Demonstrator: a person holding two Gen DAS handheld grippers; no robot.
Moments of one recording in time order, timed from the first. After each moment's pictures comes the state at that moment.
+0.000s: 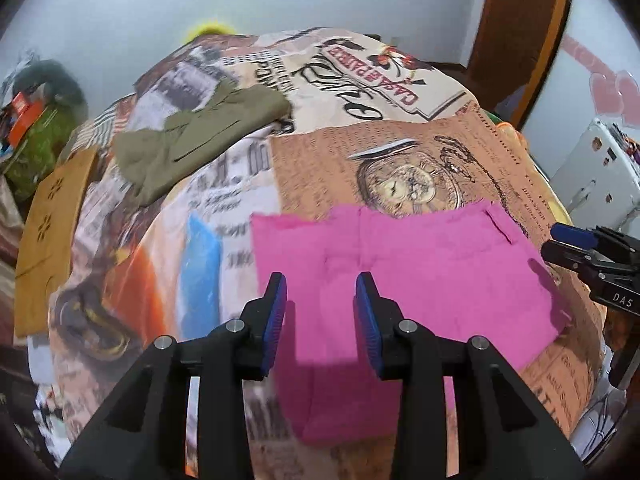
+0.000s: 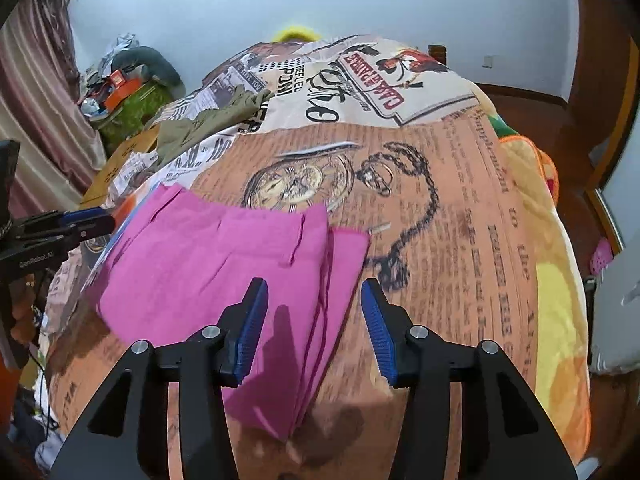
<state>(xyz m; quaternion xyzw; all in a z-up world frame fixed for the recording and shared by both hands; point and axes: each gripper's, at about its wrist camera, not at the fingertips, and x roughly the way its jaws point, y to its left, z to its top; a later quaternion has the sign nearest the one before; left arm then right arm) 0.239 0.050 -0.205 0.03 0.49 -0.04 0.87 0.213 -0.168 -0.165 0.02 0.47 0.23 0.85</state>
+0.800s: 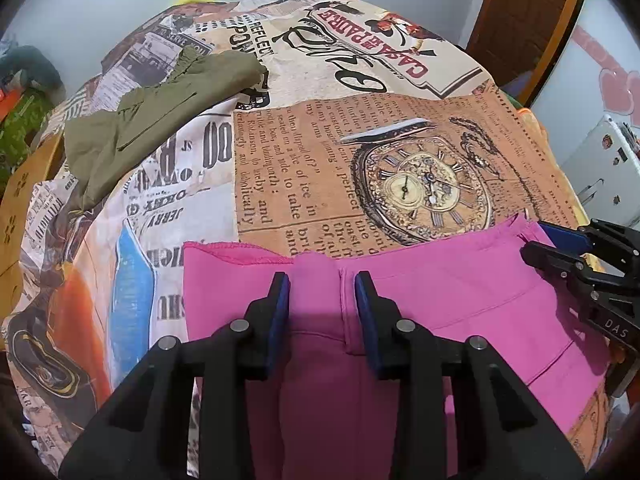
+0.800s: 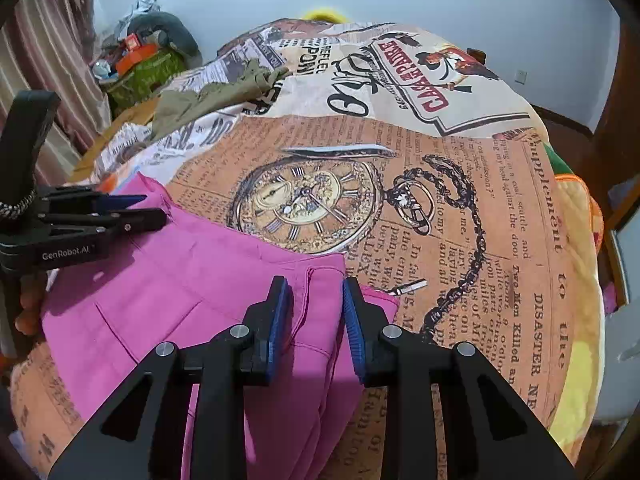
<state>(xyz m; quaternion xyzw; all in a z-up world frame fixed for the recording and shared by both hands) 0.300 0.039 -0.268 0.01 0.52 -0.06 0.85 0.261 -0.135 -0.198 -0.05 0.48 0.27 0.83</state>
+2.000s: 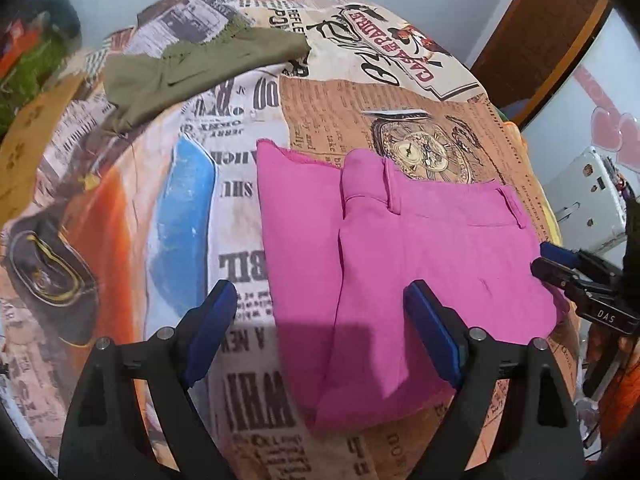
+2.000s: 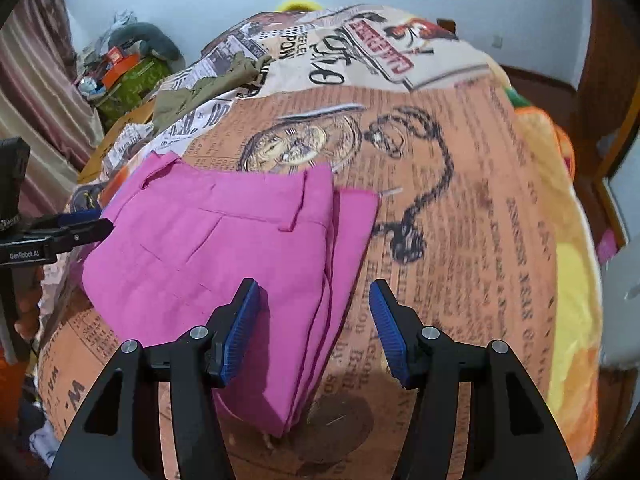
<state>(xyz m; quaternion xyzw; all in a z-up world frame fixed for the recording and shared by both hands) 0.226 0.088 -0.248 -0.09 0.53 -0.06 0.84 0.215 -0.167 -0.193 0.02 0.52 0.24 0.82</state>
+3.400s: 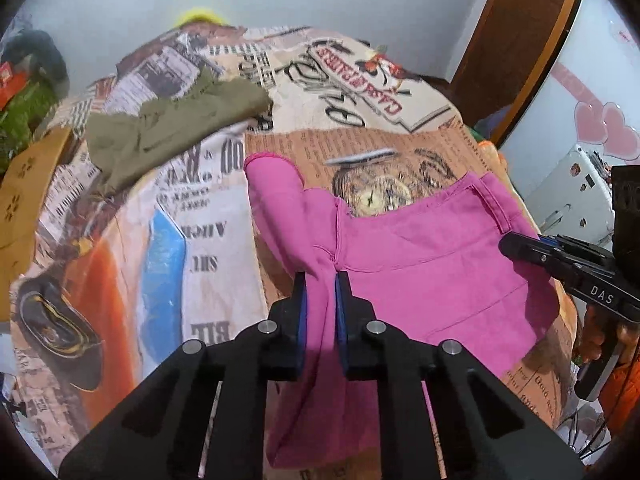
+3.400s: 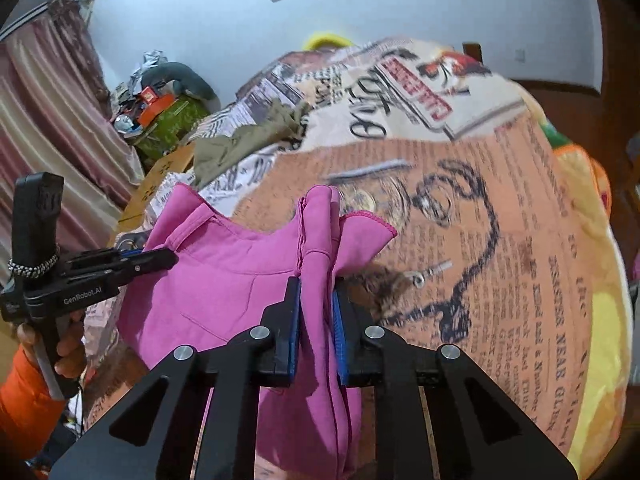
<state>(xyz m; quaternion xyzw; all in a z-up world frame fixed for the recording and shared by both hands) 0.244 0.058 -0.208 -0.04 0.48 -0.08 0.87 0.241 -0.148 -0.160 0.07 0.46 0.30 0.83</state>
